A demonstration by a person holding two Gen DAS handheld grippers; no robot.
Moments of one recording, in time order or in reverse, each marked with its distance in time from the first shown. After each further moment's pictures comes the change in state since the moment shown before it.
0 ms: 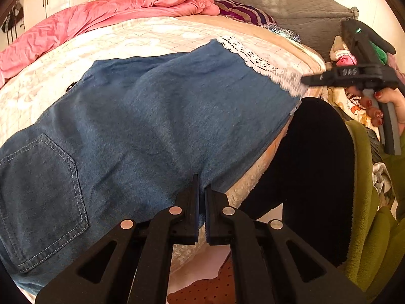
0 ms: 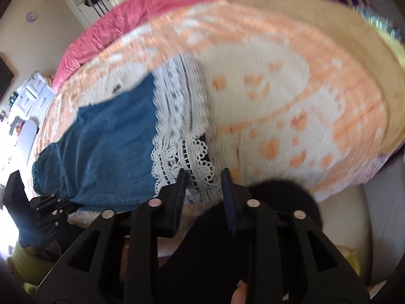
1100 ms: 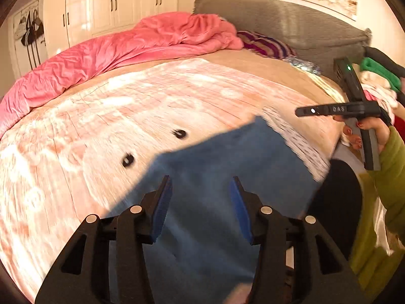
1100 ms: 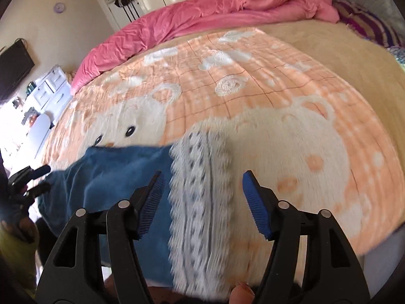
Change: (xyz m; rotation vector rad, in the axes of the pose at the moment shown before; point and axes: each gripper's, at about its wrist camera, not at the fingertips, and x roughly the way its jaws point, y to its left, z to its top) left arm -0.048 0.066 0.099 -0.027 -0.125 0.124; right arm 0.049 0.008 0.113 -0.117 -0.040 0.120
